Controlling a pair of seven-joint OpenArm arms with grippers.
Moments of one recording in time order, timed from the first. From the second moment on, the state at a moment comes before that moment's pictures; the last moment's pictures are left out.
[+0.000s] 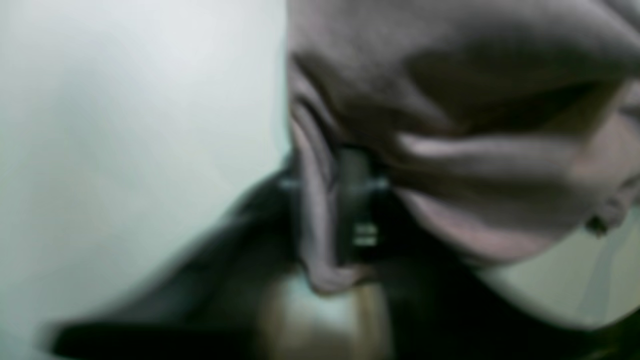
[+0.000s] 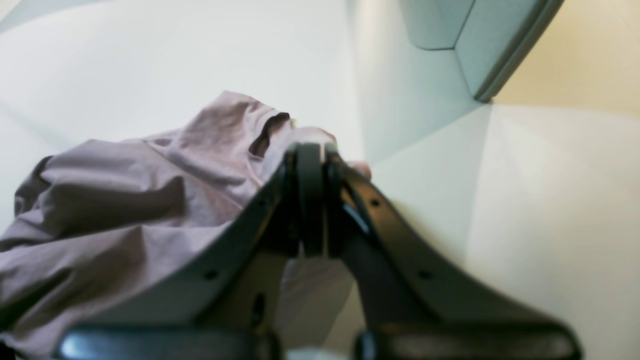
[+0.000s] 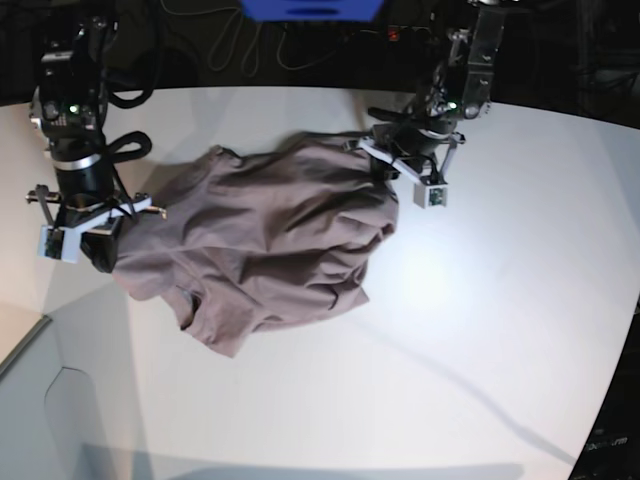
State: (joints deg) left arm 15.3 -2.7 7.0 82.8 -22.9 -0.1 27.8; right arm -20.1 8.3 10.8 111.3 12.2 0.4 -23.3
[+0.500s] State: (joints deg) left arm 15.8 -3.7 -5.0 113.7 -23.6 0.2 30.4; right arm -17.2 10.5 11.0 115.8 12.4 3.2 -23.3
